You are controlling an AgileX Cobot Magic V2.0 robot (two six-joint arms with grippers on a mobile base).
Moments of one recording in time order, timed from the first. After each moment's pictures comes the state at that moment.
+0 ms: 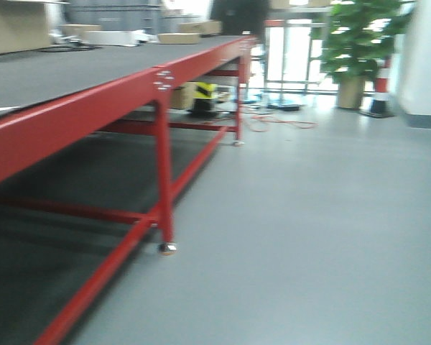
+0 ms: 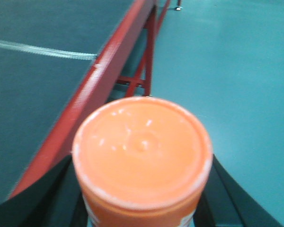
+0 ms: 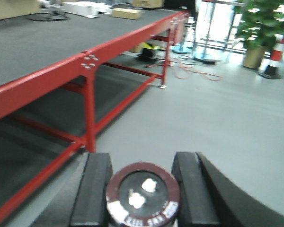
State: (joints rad) left arm -0.12 0.75 -0.89 0.04 0.68 0.00; right arm 0.16 0.61 -0.85 0.12 0.49 -0.12
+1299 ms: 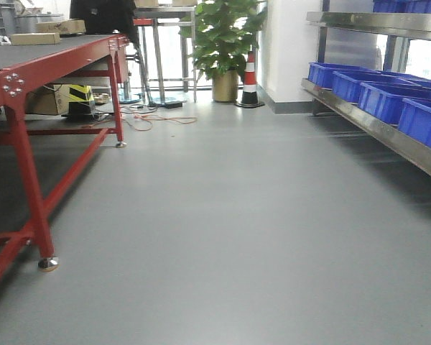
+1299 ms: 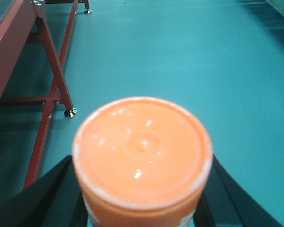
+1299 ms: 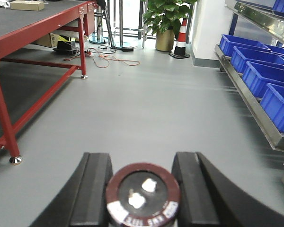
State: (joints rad) left arm -0.12 0.75 -0.89 0.03 0.68 0.00; right arm 0.16 0.61 -0.85 0.12 0.49 -0.12
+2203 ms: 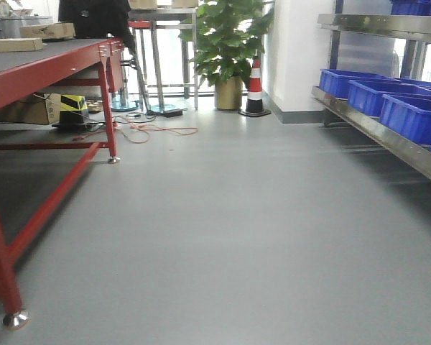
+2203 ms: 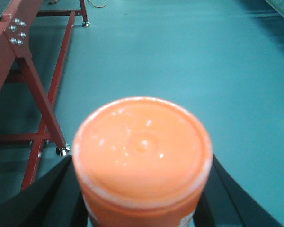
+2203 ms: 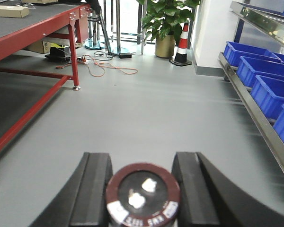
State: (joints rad) left arm -0.12 0.75 -0.89 0.03 0.68 0.00; right arm 0.16 0.61 -0.85 0.12 0.49 -0.12
